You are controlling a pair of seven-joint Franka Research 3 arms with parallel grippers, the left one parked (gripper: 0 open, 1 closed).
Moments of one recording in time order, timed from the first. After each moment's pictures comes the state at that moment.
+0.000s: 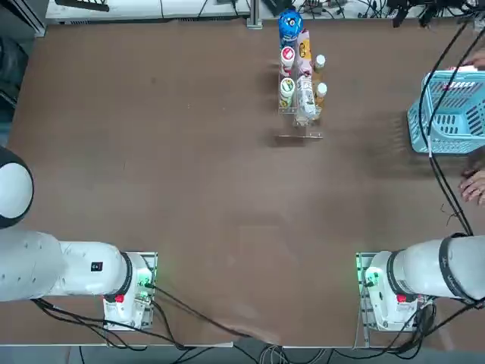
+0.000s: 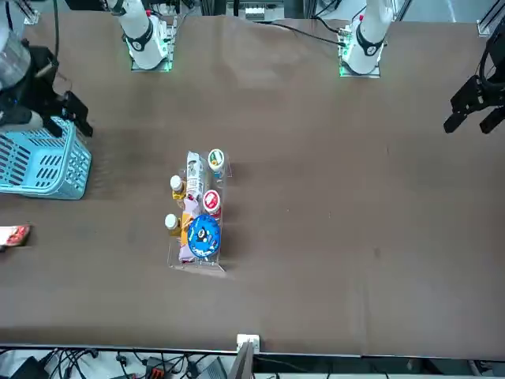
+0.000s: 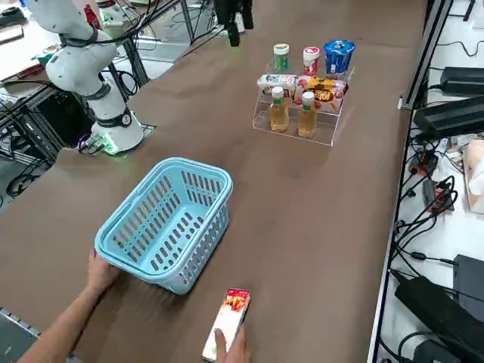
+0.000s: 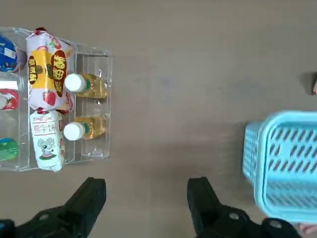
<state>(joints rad) 0.07 -0.14 0.01 -1.79 0.02 1.73 0.12</state>
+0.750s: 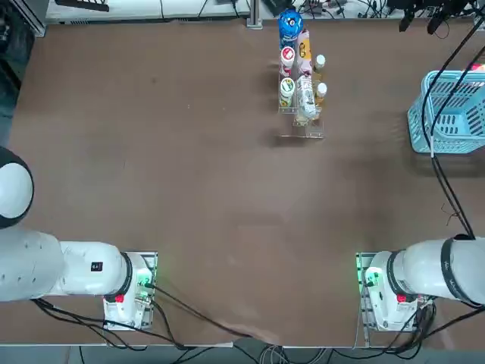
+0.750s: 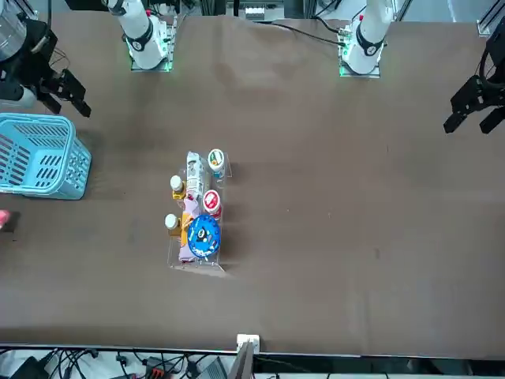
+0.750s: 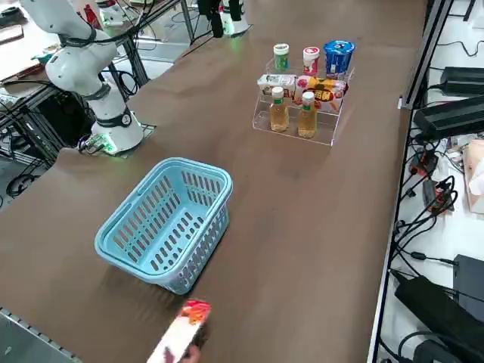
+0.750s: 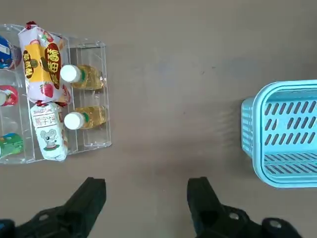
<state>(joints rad) 0.07 -0.18 0.01 -1.80 0.02 1.67 0.18</state>
